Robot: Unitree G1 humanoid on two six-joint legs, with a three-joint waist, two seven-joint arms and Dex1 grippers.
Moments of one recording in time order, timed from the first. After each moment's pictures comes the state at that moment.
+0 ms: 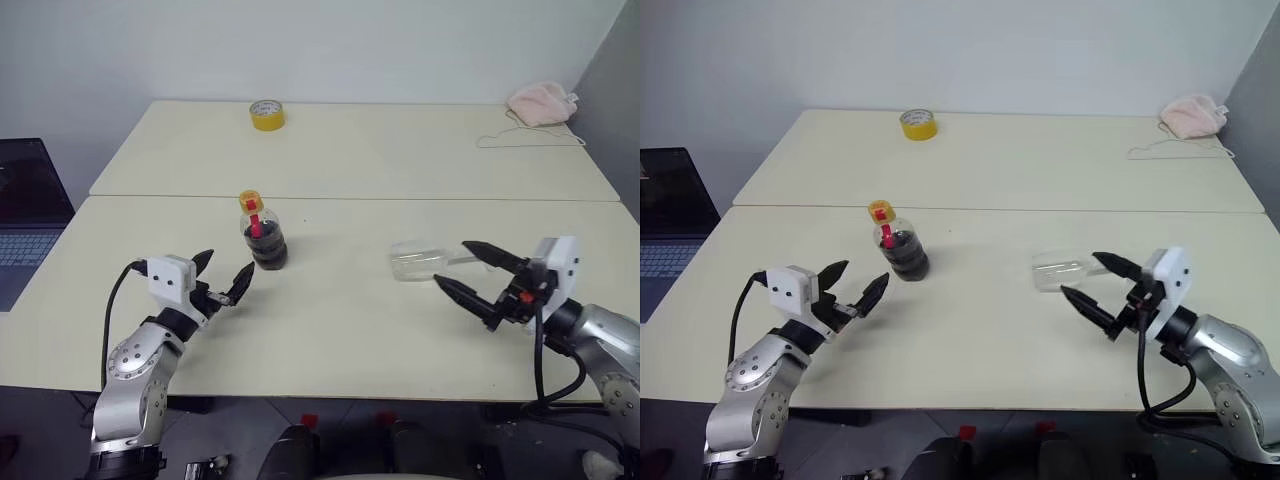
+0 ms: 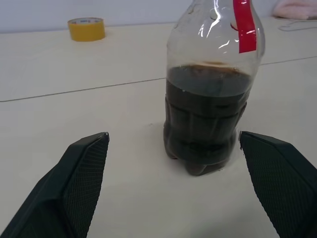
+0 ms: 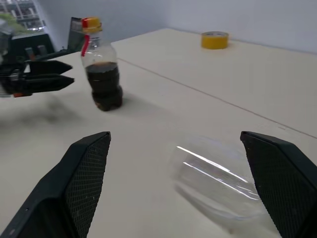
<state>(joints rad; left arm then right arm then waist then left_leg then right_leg) -0.01 0.40 0.23 -0.16 -0.37 0.19 -0.51 0.01 -0.69 -0.17 -0.51 0.68 0.42 0.70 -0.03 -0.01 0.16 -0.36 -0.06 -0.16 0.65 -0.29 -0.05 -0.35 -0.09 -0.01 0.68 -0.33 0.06</state>
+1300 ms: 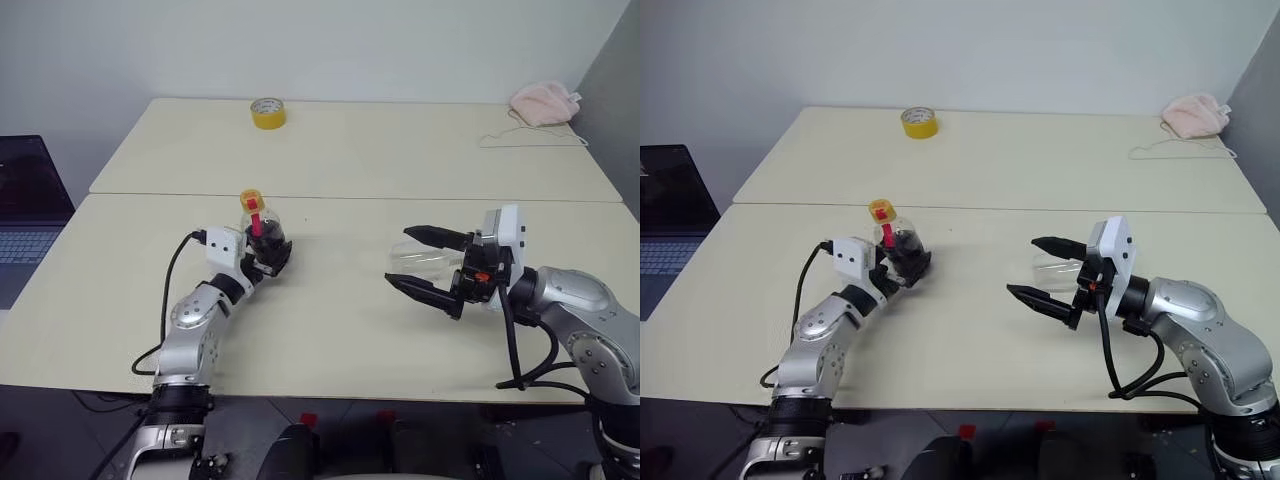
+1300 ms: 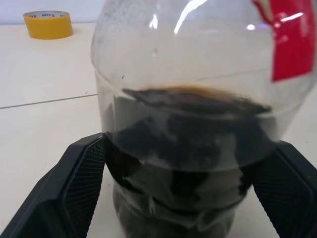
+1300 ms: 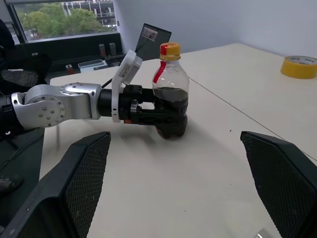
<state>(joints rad) -0.31 0.30 0.11 0.16 -0.27 0.12 -0.47 -0.25 -0.67 -0.05 -0.53 0.72 0.58 0.76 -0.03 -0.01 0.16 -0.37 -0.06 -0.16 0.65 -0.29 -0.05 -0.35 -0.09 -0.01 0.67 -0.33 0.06</state>
